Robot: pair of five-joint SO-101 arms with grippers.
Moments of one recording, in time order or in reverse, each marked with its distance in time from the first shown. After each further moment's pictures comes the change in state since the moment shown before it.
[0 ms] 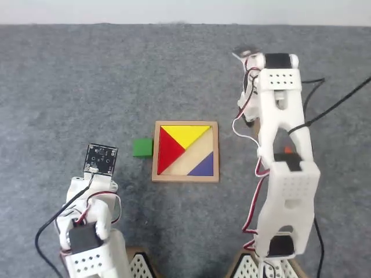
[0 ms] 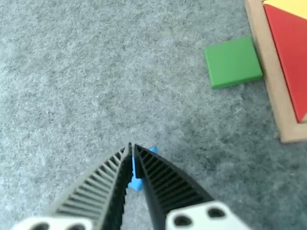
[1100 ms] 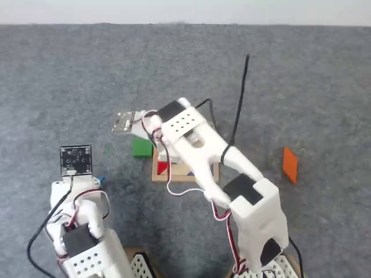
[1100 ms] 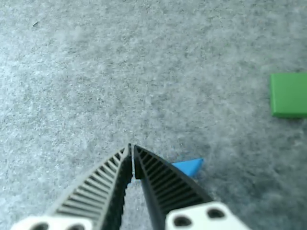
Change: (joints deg) left arm -10.7 0.0 0.3 -5.5 3.3; right arm -35.1 -6.0 25.5 -23.8 20.4
